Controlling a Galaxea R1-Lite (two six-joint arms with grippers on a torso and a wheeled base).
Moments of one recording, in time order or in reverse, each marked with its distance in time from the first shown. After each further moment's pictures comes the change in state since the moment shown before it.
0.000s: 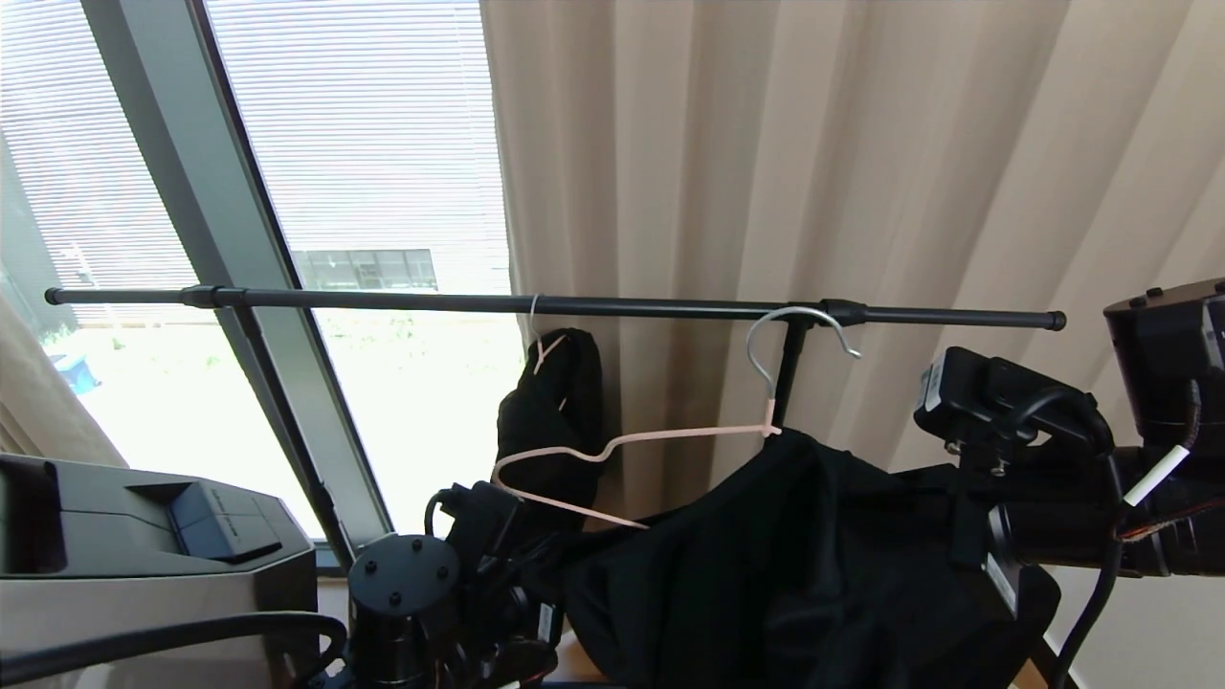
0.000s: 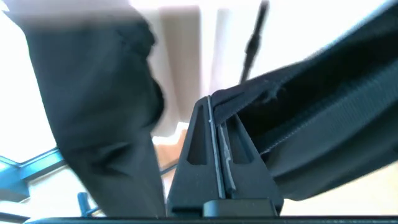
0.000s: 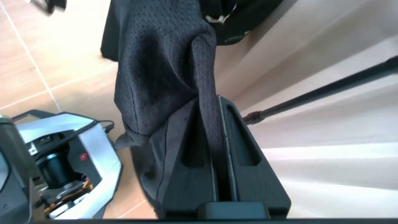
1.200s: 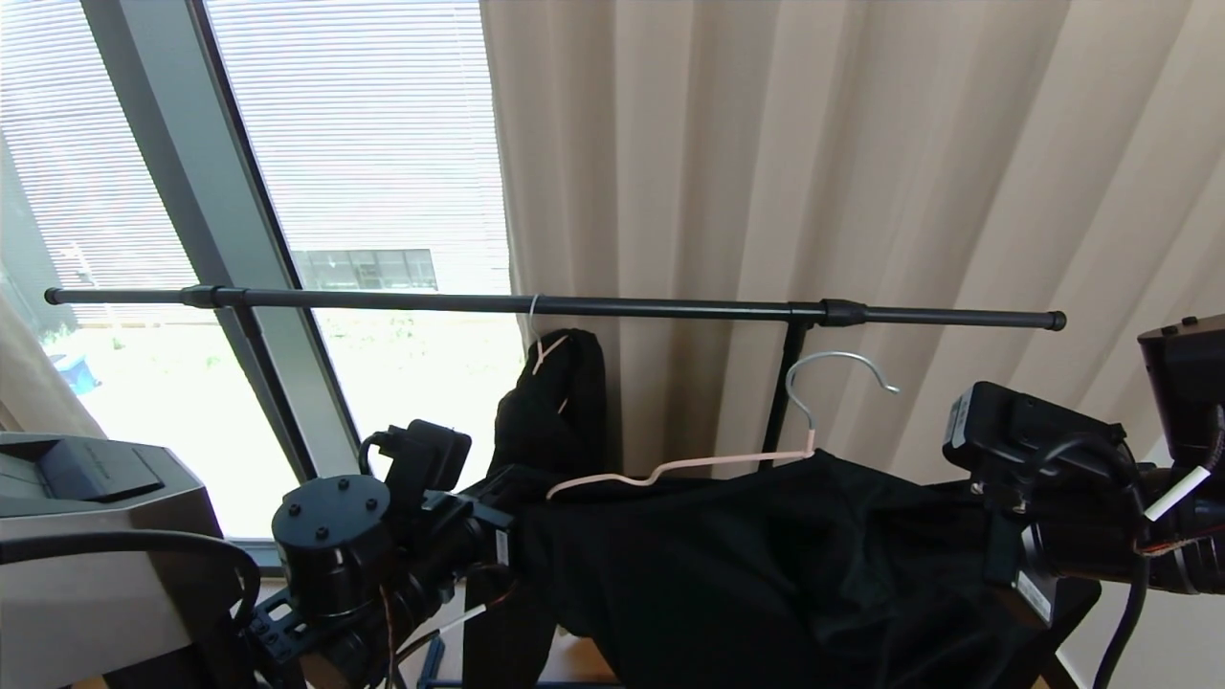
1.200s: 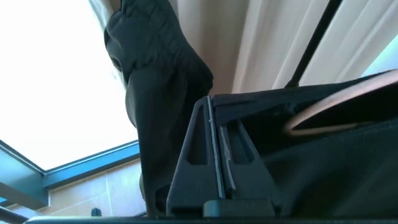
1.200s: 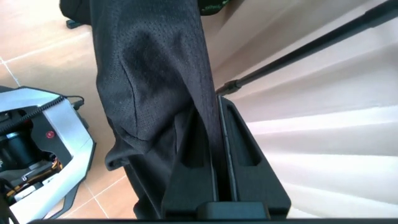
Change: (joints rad) left arm 0.138 -0.103 -0.036 0.001 -0.029 0.031; right arm -0.086 -0.034 0.081 -0.022 -0.061 -0.139
